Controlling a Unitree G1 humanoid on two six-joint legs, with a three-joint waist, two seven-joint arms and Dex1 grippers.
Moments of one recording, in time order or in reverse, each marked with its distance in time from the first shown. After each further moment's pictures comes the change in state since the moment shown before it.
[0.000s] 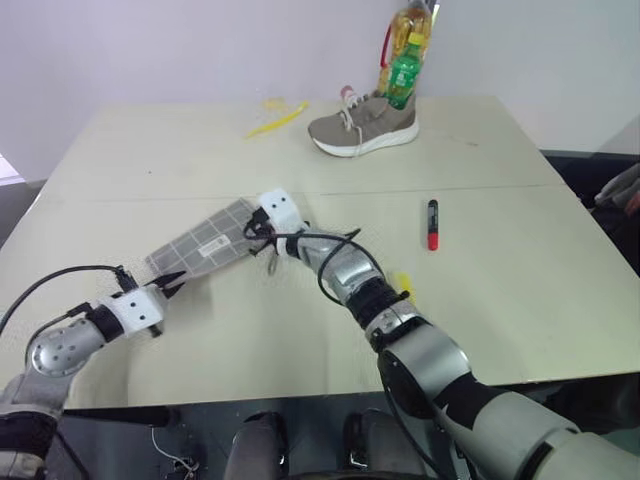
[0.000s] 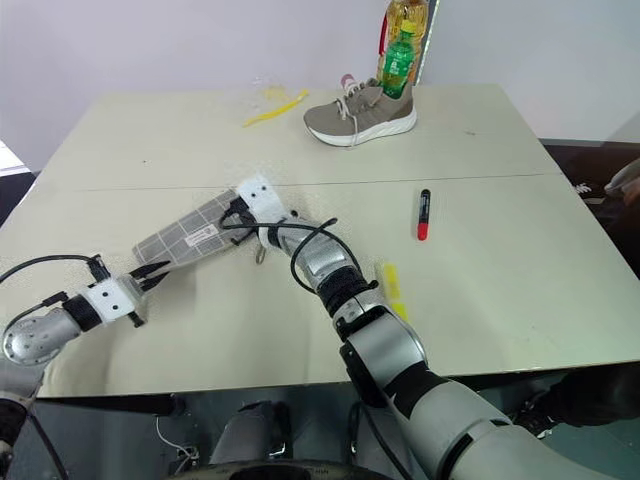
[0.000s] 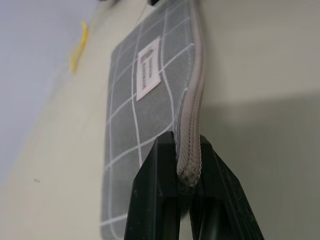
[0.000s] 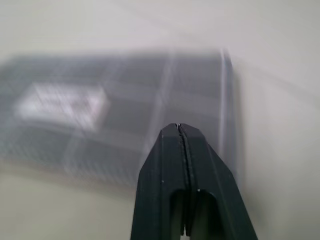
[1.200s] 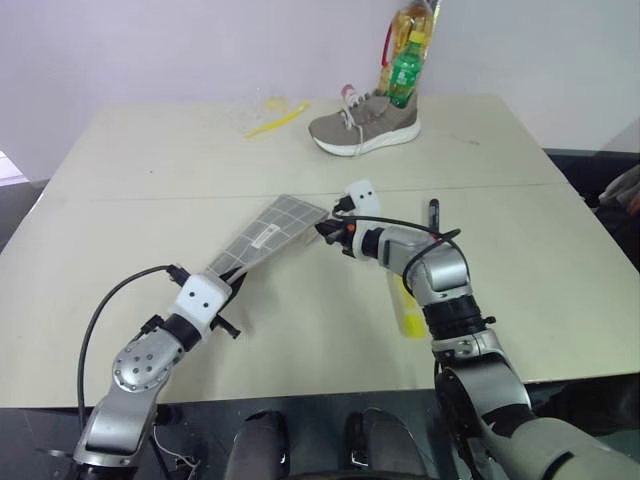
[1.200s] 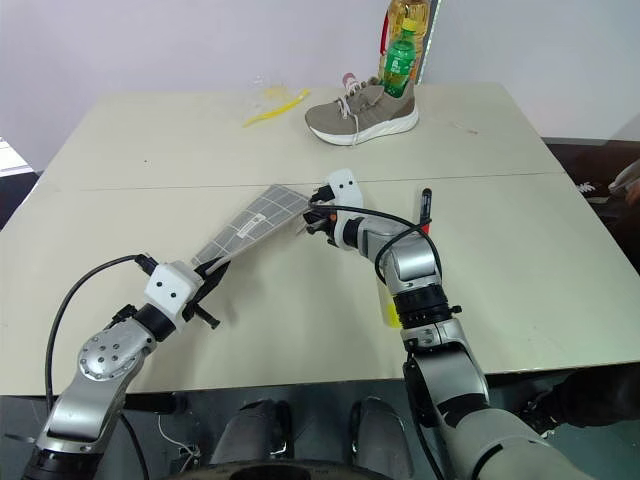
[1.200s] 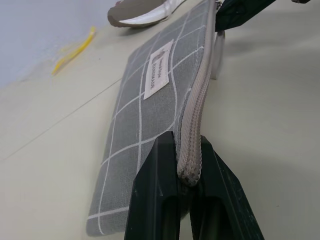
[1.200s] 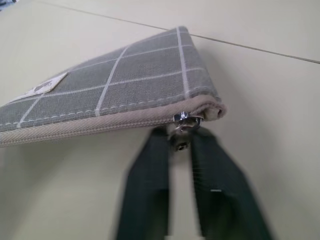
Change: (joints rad) left arm 0.105 -0.308 -0.043 -0.615 -0.001 0.623 0.127; right arm 0.216 -0.270 -0.119 -0.473 0.145 0.488 0.073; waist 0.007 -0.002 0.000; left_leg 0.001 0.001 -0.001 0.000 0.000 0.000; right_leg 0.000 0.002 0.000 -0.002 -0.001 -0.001
